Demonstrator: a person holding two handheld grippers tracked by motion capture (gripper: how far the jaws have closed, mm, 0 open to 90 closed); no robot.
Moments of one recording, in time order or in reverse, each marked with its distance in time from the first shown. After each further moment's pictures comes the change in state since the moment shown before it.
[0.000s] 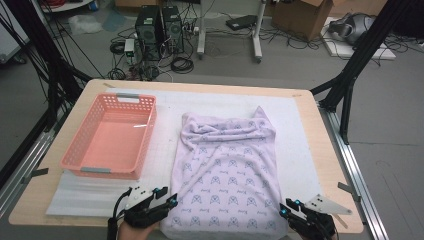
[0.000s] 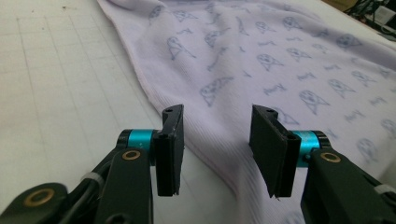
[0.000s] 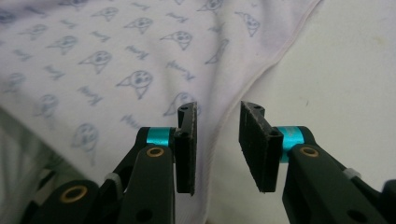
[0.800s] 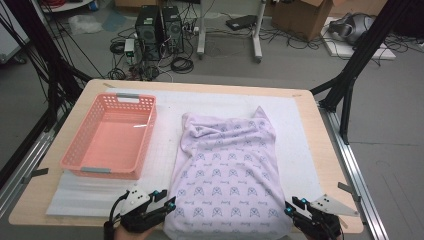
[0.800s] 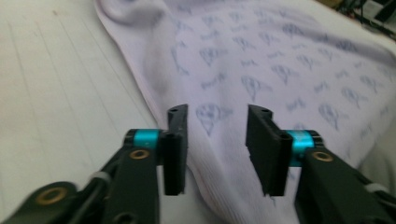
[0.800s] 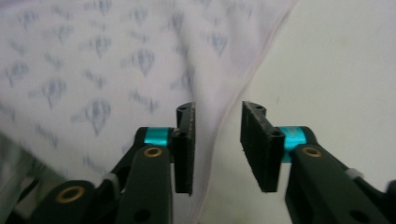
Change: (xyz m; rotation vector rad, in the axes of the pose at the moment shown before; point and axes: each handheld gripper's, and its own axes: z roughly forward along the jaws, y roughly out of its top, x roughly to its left) left arm -0.004 0.000 -0.016 -0.051 -0.023 0.043; right arm -0.005 0.002 -0.011 -0.037 -0.051 0.018
